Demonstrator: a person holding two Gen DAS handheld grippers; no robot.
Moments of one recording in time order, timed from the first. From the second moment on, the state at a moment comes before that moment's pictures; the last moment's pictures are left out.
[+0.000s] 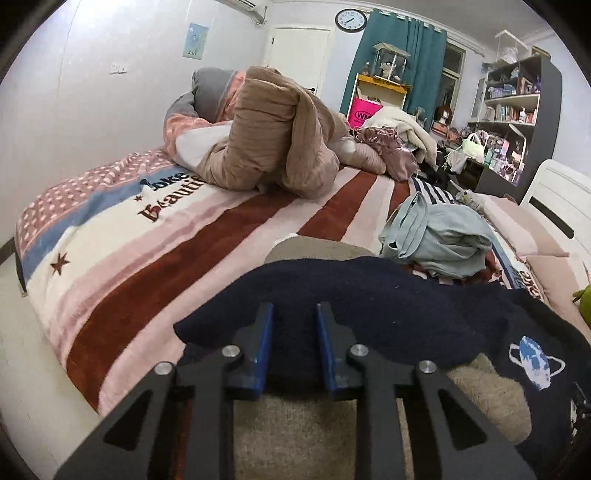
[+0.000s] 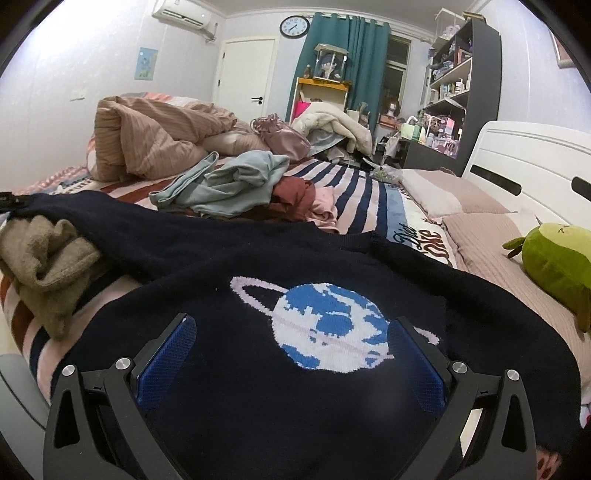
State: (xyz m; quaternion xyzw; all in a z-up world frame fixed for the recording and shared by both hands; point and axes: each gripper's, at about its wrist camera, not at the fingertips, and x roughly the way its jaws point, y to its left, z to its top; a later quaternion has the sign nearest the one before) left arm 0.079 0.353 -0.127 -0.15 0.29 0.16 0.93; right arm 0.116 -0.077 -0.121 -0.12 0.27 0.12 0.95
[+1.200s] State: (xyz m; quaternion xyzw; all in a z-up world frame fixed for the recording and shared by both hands) left arm 0.036 0.417 -0.148 -0.31 0.30 0.08 0.90; right arm 0.117 -0.050 -0.123 -0.11 0.27 0.16 0.94
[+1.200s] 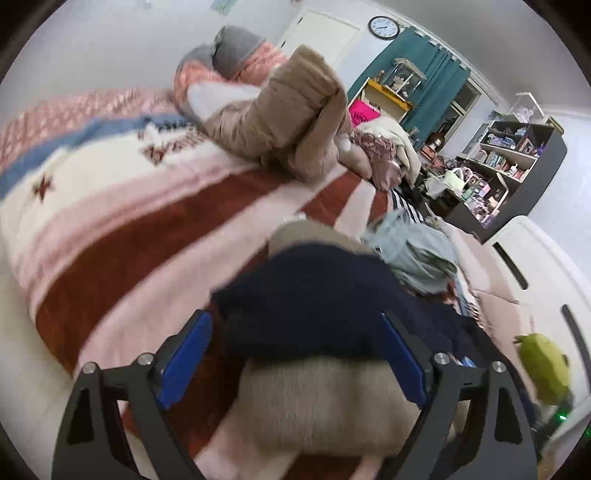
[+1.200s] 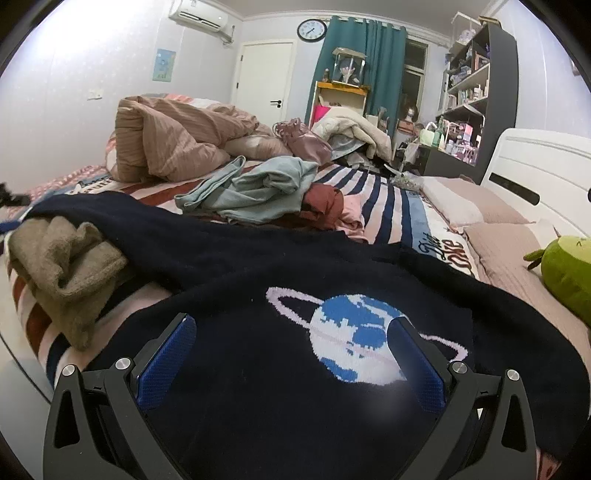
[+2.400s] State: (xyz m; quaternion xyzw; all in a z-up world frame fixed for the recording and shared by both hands) left arm 0.110 0.417 -0.130 -0.35 0.25 0.03 0.90; right arm 0.144 -0.059 -0.134 -0.07 0.30 0.12 0.95
